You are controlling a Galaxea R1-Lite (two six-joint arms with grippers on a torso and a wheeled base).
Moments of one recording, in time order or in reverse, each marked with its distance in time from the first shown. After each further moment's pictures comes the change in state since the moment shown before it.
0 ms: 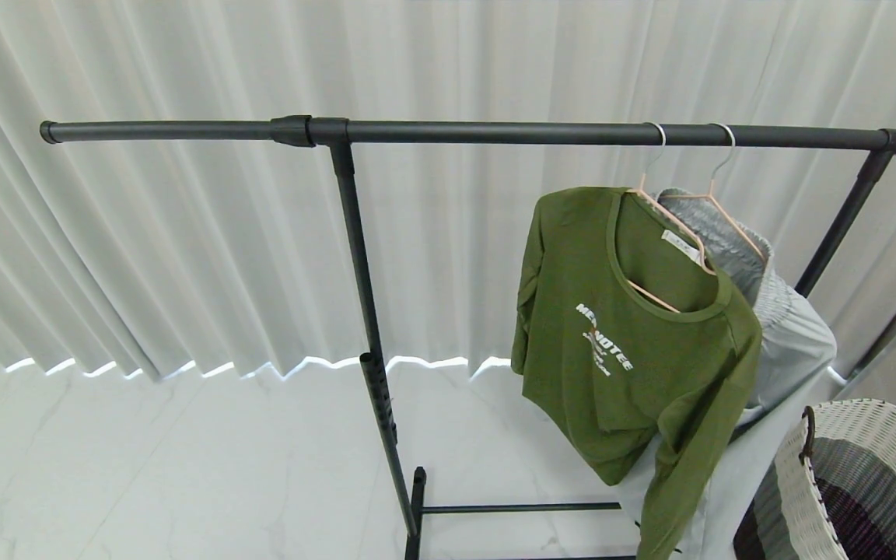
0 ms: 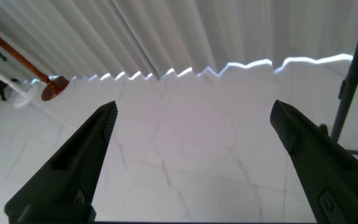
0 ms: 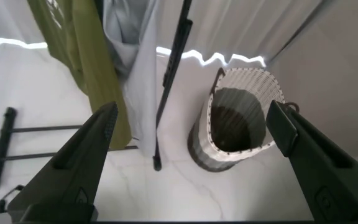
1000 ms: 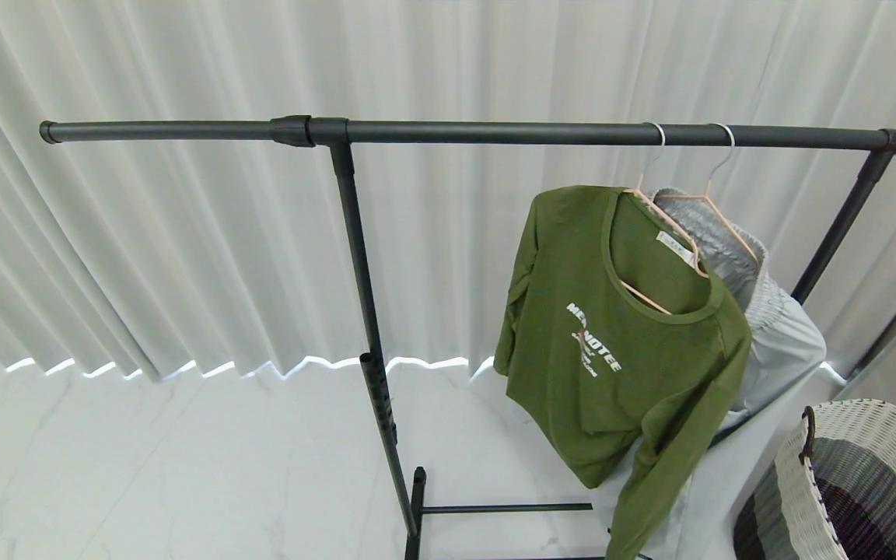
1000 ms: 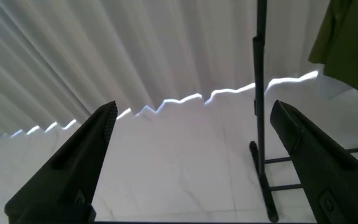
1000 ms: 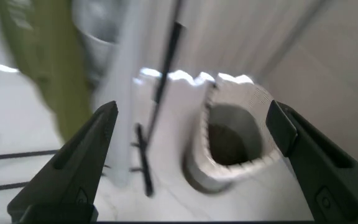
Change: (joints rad) left arm -0.266 -0.163 0.022 0.070 -0.107 -0.050; right arm -0.005 -0.140 0.376 -0.395 0.028 -0.018
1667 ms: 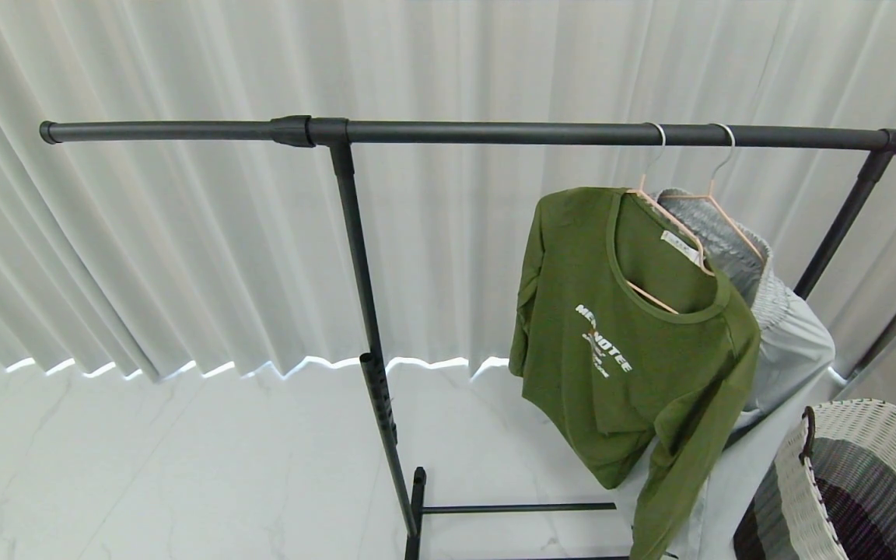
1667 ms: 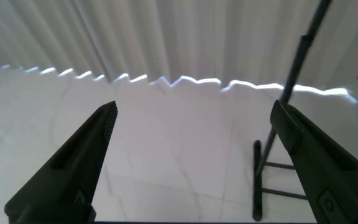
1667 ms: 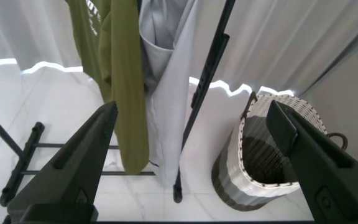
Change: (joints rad) left arm -0.012 0.007 -0.025 0.083 0.264 -0.203; right arm 0.026 -0.009 0.004 0.035 0.111 0.039
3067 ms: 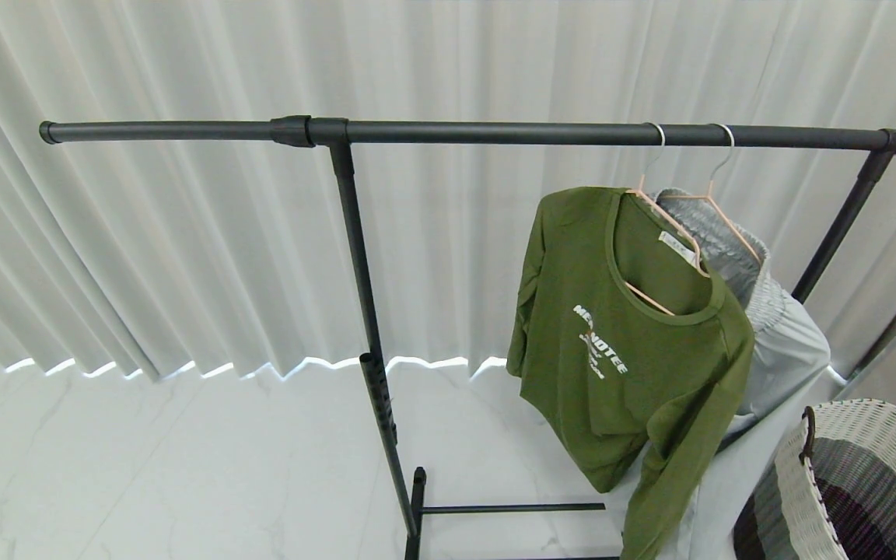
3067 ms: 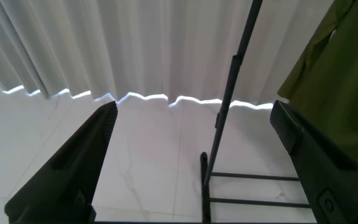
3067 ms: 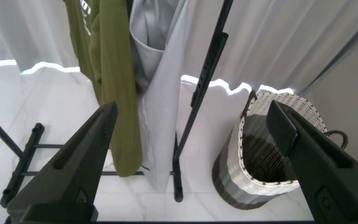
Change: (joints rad) left arm 0.089 -0.098 0.023 -0.004 -0.322 -0.119; right arm 0.000 0.000 0.000 0.002 -0.008 0.010
